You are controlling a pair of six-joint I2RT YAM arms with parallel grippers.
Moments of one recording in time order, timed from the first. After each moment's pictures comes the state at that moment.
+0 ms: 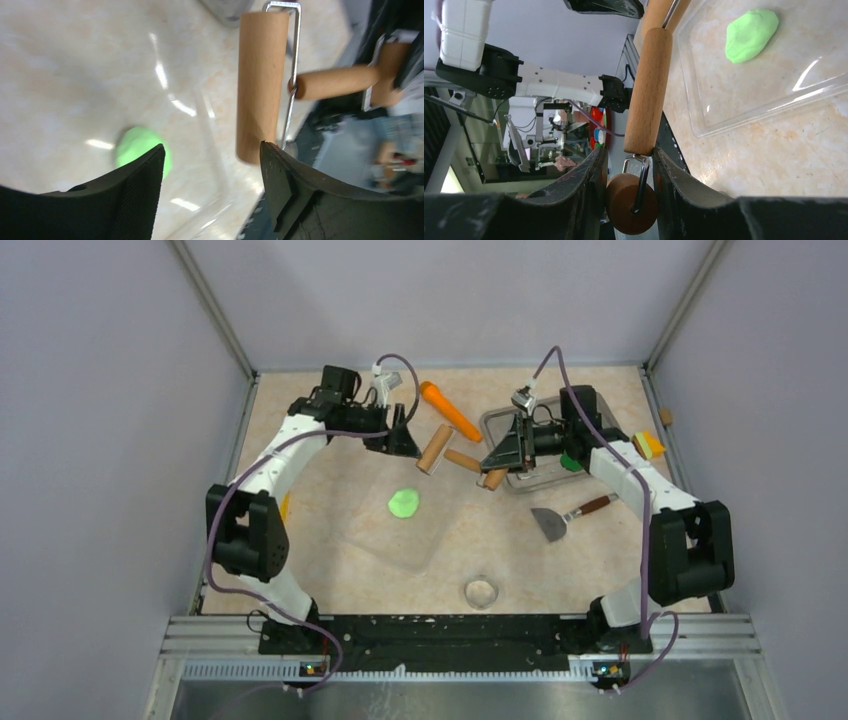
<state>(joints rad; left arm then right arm) -0.25 1.73 1.45 -0.58 0.90 -0.18 0.23 1.51 1.10 -0.24 -1.21 0.59</state>
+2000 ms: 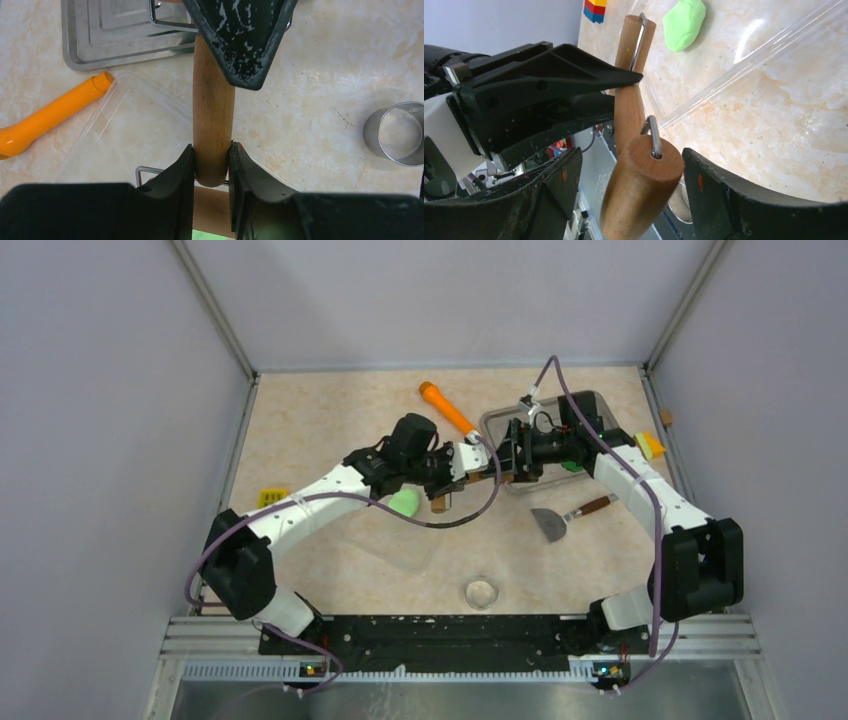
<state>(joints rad) -0.75 1.51 1.21 -0.36 0.41 0.55 0.26 1.43 1.12 -0.52 -0.93 0.43</state>
